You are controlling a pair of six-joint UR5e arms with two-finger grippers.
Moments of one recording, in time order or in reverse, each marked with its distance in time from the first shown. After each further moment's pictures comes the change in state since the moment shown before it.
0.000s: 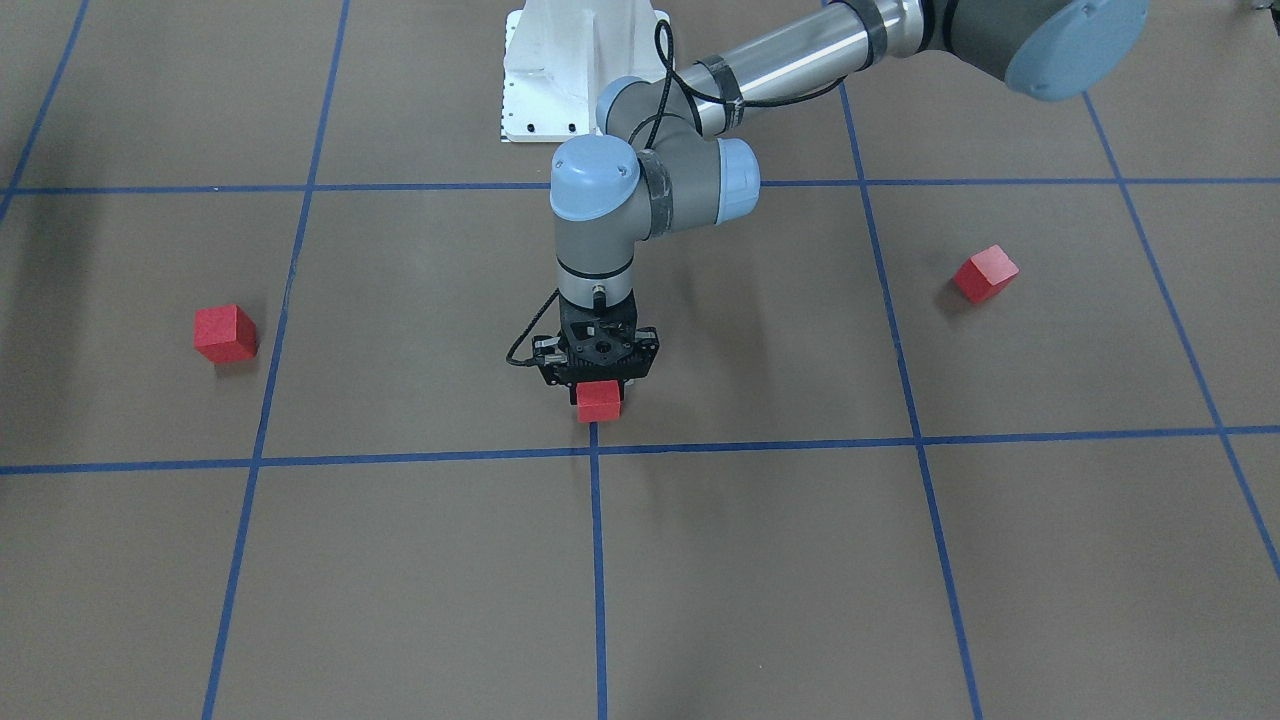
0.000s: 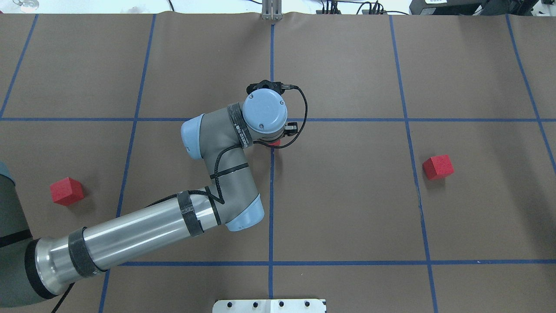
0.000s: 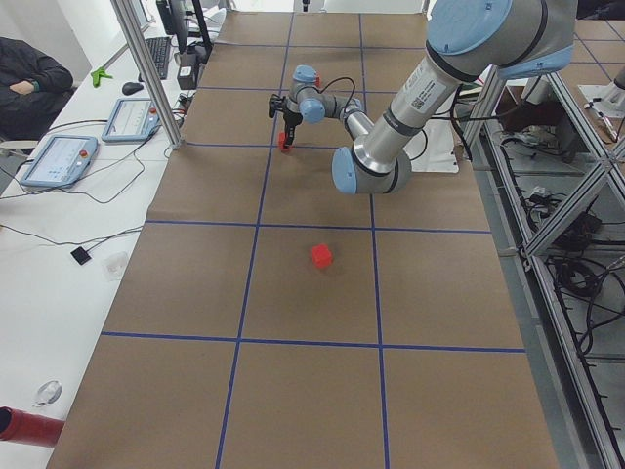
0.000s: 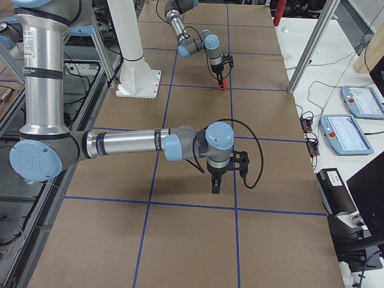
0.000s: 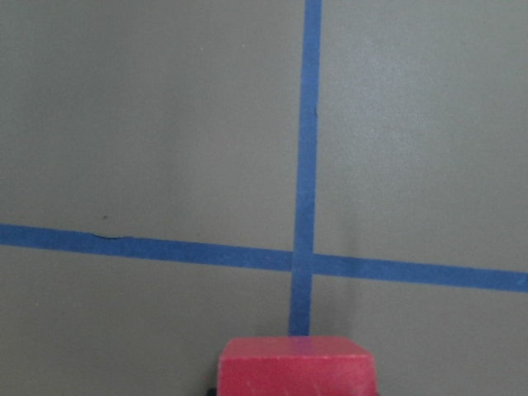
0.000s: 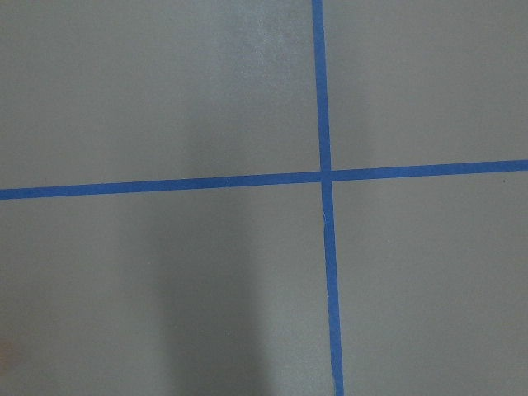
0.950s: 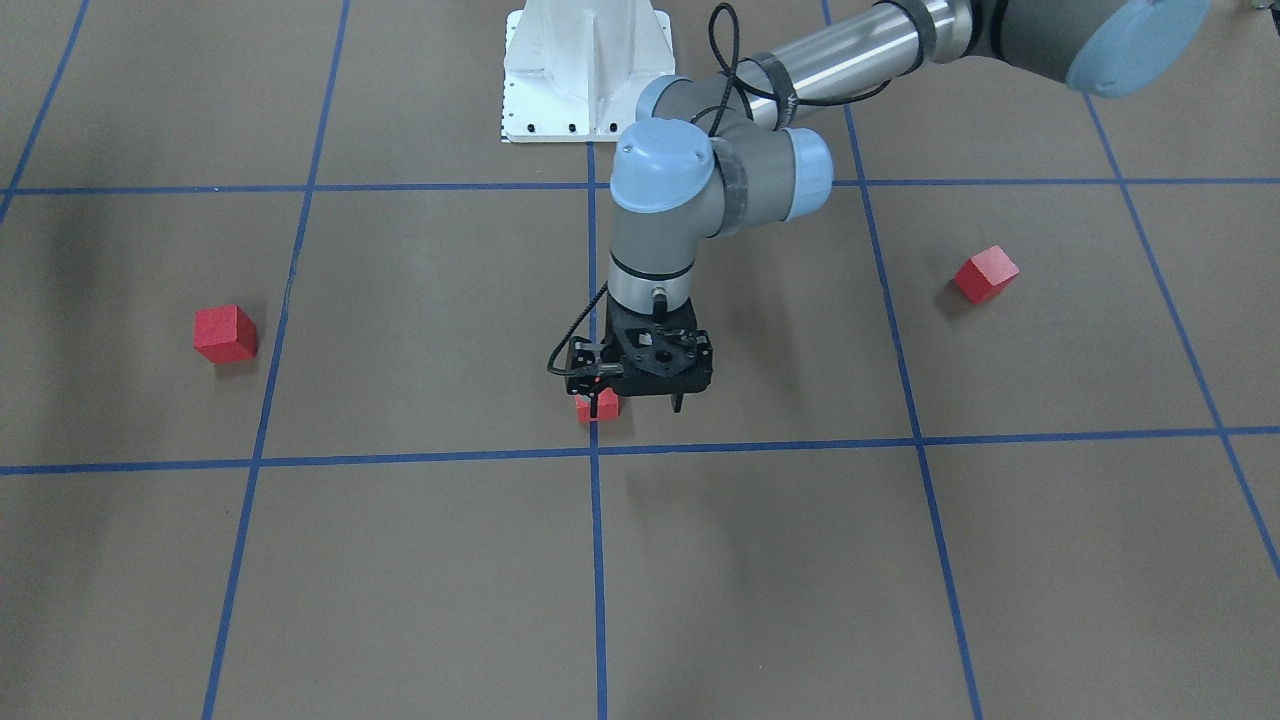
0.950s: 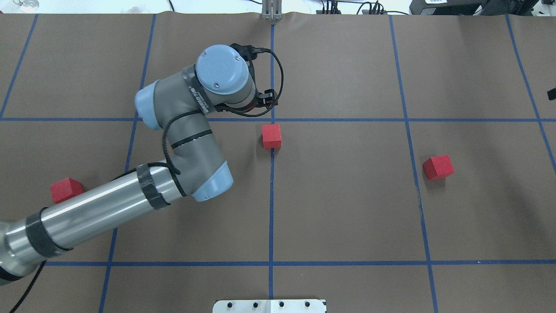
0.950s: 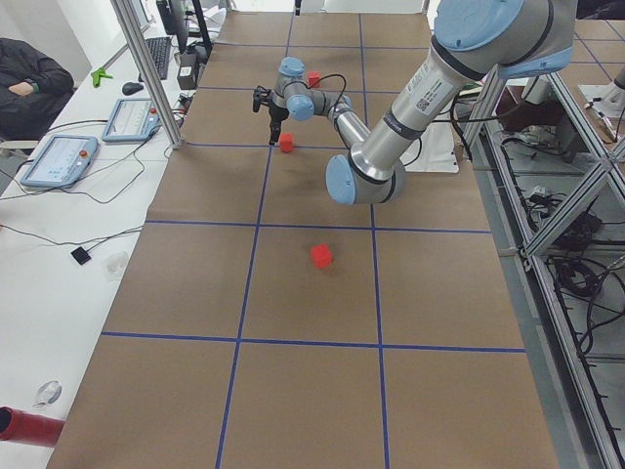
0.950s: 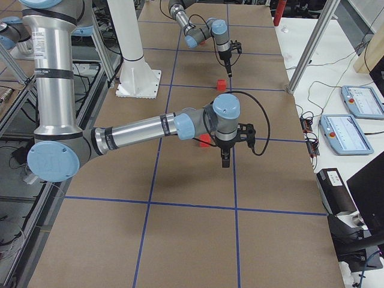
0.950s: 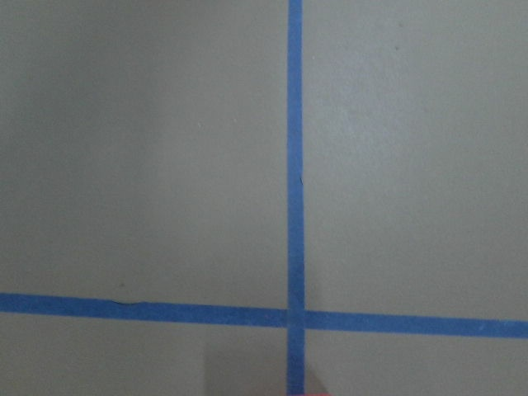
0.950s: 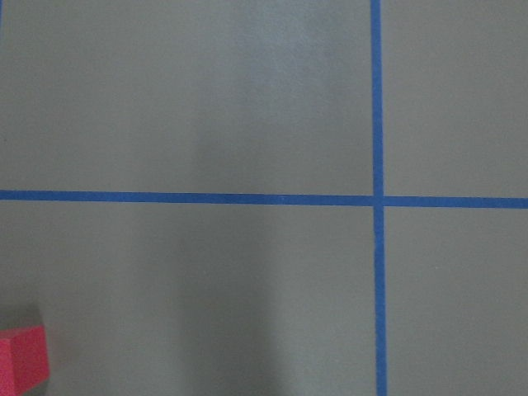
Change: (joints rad) left arm -0.146 0.133 -0.202 0.011 -0.114 0.056; right arm -0.146 0.141 0.104 0.001 -0.012 0.182
